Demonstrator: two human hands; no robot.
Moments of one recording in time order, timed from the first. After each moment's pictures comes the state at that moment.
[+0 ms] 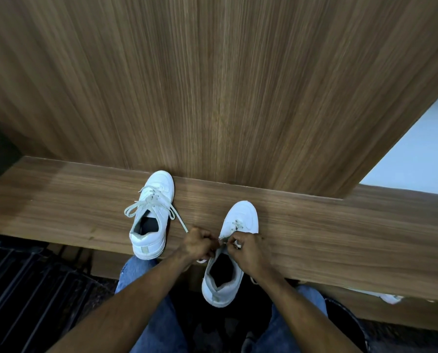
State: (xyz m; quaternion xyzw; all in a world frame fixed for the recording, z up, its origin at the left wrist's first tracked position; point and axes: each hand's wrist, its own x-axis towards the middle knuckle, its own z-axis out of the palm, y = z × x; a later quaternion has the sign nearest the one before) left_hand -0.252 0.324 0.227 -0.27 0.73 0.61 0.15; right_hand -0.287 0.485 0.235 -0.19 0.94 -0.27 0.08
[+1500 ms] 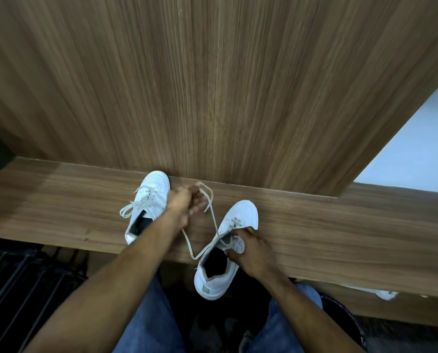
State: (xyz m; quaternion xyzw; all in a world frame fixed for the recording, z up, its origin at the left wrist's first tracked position) left_hand -0.300 0.296 0.310 -0.35 0.49 0.80 -0.05; right_hand -0.292 0.506 0.229 -0.23 0.93 -0.28 0.12
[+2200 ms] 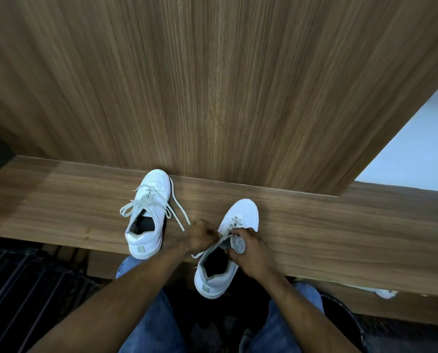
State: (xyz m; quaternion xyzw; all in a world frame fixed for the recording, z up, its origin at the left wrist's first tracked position) left_hand -0.273 0.320 0.235 -0.12 0.91 0.37 0.14; right_hand -0.287 0.504 0.228 -0.20 0.92 -0.31 0.14
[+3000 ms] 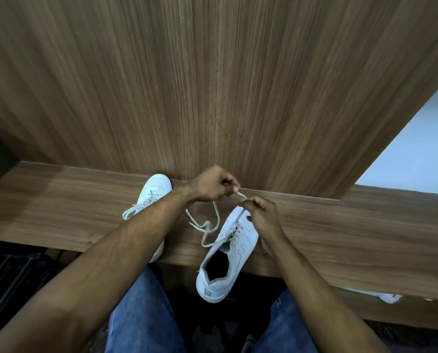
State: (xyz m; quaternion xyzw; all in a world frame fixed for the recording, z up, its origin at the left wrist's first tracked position) left_hand -0.339 0.309 0.355 0.07 0.89 0.44 0.07; right_hand -0.334 0.481 0.294 -0.03 0.74 -0.66 0.13
